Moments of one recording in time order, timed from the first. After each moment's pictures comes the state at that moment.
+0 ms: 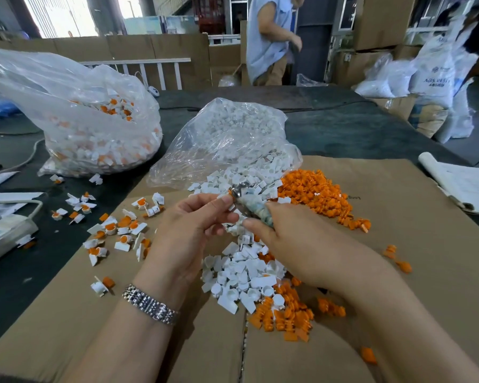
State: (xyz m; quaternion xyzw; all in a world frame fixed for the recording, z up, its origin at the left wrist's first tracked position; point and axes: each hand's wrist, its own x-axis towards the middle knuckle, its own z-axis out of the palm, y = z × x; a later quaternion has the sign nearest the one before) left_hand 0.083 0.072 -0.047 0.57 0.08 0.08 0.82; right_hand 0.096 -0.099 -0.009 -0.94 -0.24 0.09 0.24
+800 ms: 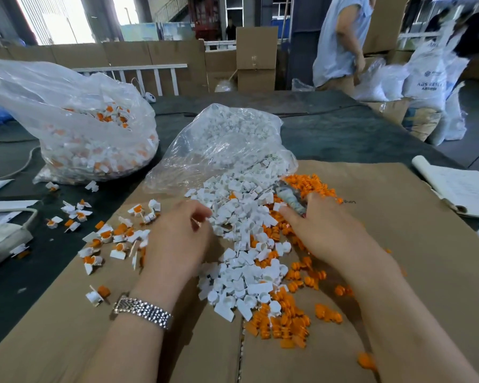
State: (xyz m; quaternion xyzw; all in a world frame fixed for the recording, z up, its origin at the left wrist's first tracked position) left_hand 0.093 0.090 -0.064 0.92 0.08 0.23 0.30; right_hand 0.141 -0.130 -0.038 -0.98 -0.03 -0.02 0.20
